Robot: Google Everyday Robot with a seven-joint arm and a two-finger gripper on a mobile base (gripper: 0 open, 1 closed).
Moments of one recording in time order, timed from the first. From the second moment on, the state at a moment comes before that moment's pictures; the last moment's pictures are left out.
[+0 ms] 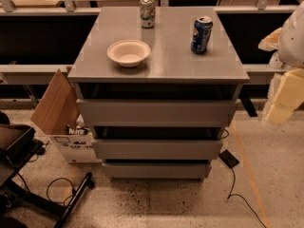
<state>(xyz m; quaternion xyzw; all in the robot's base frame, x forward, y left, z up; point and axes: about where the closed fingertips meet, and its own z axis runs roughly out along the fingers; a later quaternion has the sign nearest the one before) 0.438 -0.217 0.976 -0.60 0.78 -0.03 0.16</state>
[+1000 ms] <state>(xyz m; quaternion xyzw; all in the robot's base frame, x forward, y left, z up) 0.452 -0.223 0.867 -0.59 0.79 -0.03 0.16</state>
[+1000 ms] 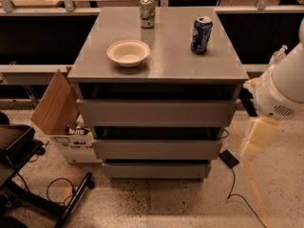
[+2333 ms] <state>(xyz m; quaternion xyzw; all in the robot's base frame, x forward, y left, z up) 0.462 -0.205 0.640 -0.59 0.80 -0.03 0.13</state>
